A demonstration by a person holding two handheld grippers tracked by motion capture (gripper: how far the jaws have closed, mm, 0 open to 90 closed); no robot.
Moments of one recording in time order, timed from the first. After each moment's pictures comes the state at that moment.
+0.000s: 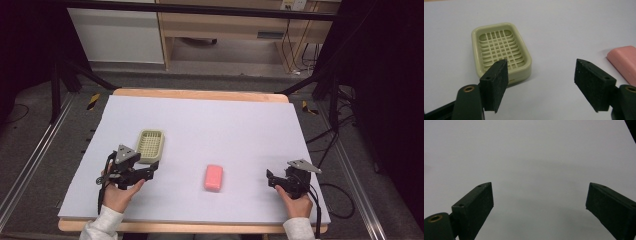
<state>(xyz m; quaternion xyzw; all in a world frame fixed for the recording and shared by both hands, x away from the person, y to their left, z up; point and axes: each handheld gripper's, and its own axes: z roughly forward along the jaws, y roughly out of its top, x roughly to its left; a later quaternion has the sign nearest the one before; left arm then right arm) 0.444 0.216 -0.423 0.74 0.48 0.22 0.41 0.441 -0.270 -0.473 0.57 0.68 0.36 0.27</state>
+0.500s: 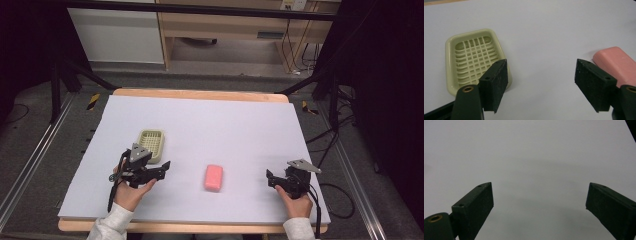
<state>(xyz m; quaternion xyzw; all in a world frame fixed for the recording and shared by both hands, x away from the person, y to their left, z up) 0.449 0.188 -0.421 0.76 0.46 0.22 0.41 0.442 -0.269 -0.473 0.57 0.69 0.36 0.27</state>
